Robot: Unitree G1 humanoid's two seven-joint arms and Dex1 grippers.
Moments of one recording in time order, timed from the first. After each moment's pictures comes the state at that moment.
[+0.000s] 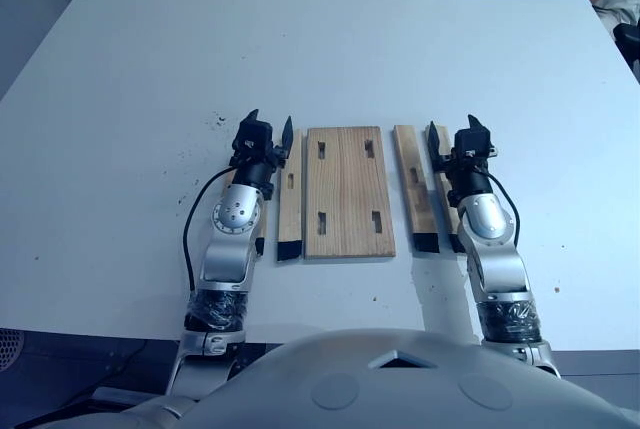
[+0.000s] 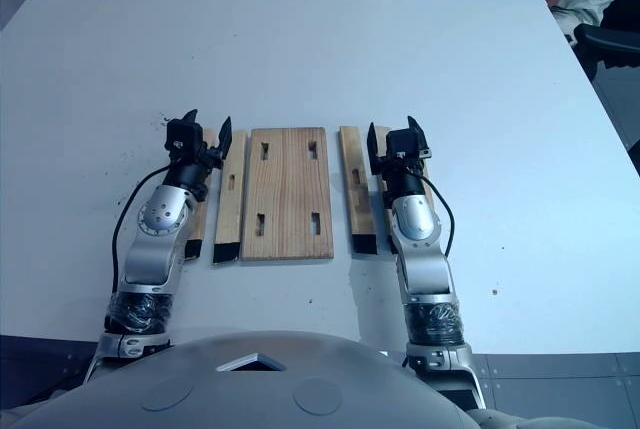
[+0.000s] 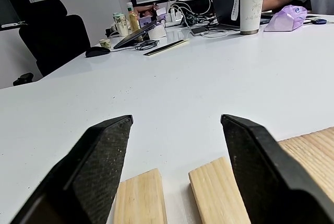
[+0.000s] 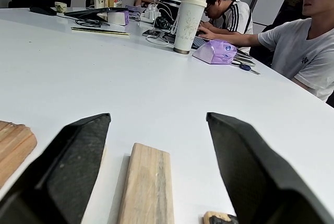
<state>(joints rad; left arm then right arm) 0.01 0.11 -0.05 -0.10 0.04 0.10 -0.09 0.07 -0.08 0.05 -0.11 -0.12 0.08 0.01</state>
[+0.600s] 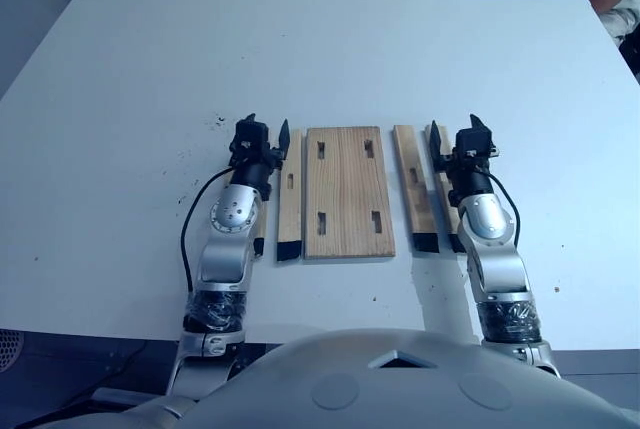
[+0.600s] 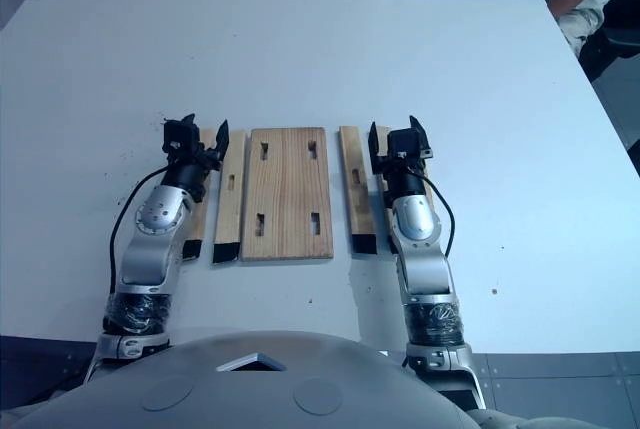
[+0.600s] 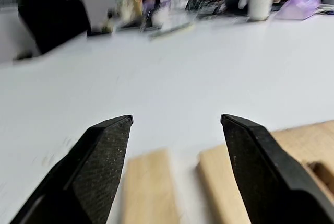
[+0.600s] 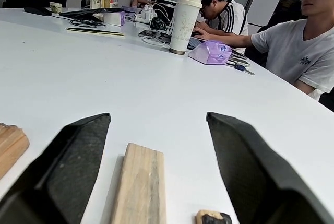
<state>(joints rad) 0.06 0.11 0.02 -0.23 -0.03 0.33 -0.09 0.07 -0.08 0.04 -0.12 -0.13 0.08 0.00</state>
